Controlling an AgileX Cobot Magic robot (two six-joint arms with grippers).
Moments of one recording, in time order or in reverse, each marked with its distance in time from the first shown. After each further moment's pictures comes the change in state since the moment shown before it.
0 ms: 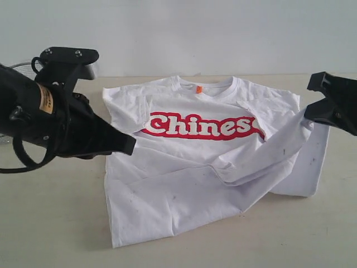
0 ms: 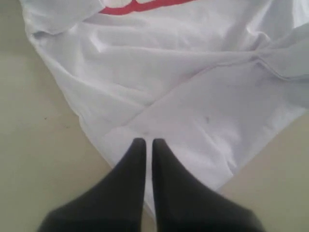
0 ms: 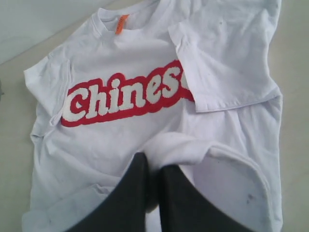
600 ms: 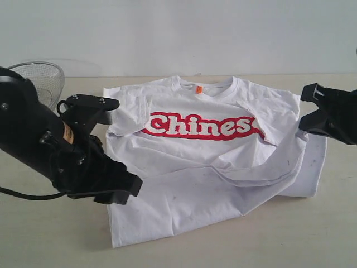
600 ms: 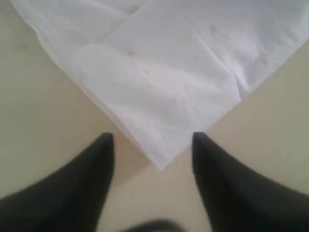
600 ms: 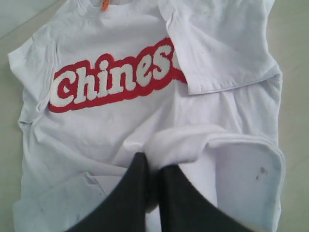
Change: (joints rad) left arm 0.000 0.121 0.024 -0.203 0.092 0.159; right arm 0.000 0.062 0.000 -0.004 0.018 -0.007
